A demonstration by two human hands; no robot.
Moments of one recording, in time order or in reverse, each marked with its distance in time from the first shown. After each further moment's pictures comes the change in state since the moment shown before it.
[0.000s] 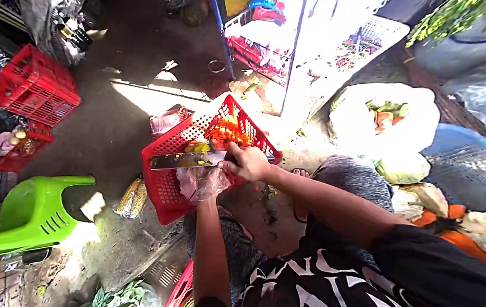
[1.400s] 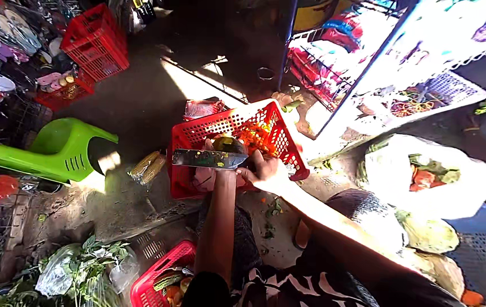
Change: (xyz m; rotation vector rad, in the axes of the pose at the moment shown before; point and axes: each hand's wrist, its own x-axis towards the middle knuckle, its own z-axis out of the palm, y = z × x) left_hand 0.017 0.014 0.005 -0.741 0.306 0.071; right_hand -0.006 -0.012 0.033 -0.173 0.304 -0.319
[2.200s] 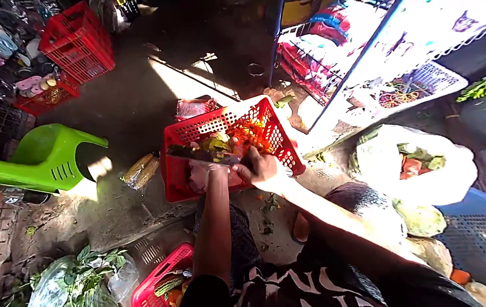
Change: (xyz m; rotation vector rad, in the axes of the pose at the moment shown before) left_hand 0.007 0.006 0.001 0.131 0.189 0.091; right_hand 0.007 -0.014 -0.016 0.063 -0.143 0.178
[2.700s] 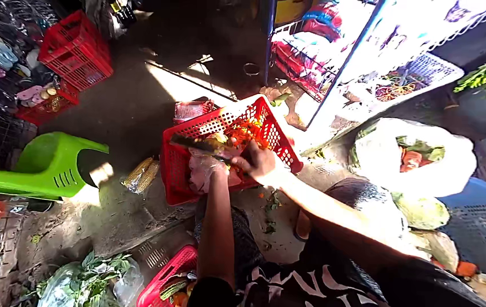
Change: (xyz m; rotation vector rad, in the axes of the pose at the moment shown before) left_hand -0.002 -0.007 0.005 0.269 0.139 0.026; right_hand 0.009 0.001 -0.011 0.086 -0.094 0.148
